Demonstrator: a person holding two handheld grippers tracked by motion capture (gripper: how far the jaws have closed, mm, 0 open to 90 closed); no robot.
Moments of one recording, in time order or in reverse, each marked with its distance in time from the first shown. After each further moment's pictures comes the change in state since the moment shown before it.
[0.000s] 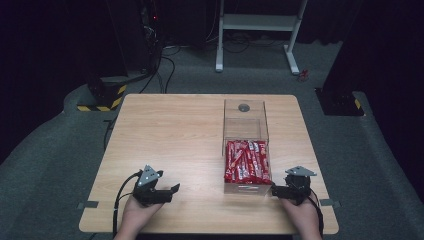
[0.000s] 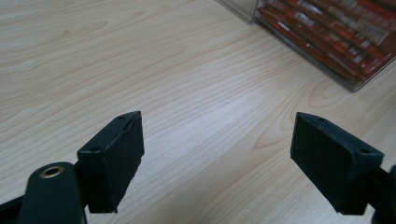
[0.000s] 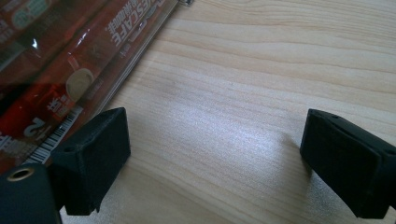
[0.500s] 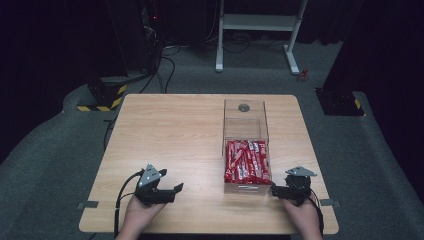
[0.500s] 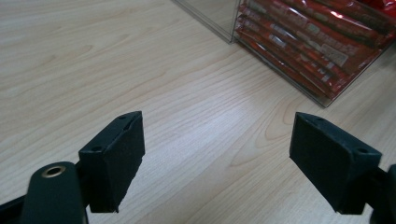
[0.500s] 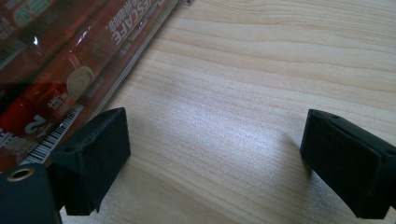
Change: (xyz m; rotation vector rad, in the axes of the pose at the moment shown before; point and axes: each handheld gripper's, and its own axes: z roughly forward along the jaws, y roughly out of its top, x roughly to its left) left arm -0.013 0.015 -0.007 -0.035 -0.027 0.036; right arm 0.000 -0.001 0.000 0.000 0.000 0.000
